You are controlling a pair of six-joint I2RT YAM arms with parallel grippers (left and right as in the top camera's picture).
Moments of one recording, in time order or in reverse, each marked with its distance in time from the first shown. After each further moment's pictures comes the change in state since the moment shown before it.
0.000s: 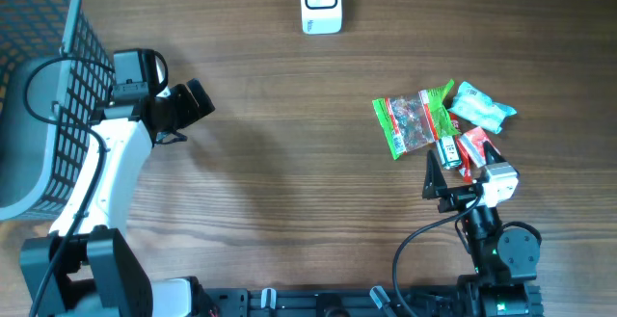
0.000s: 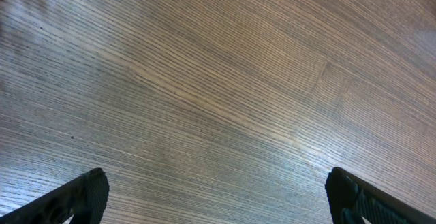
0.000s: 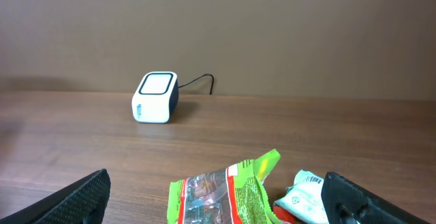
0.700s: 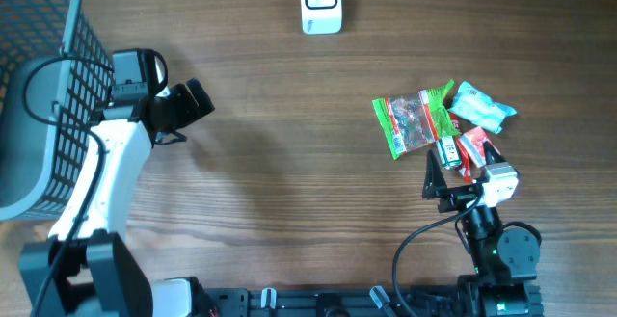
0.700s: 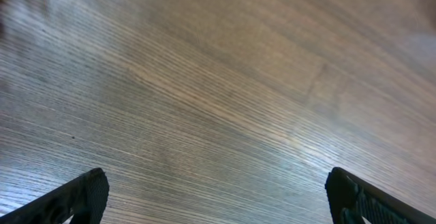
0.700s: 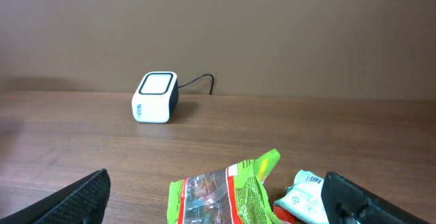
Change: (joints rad) left arm 0.000 -0.019 0.000 -0.002 0.000 0.000; right arm 0.000 0.000 0.000 0.000 0.000 0.000
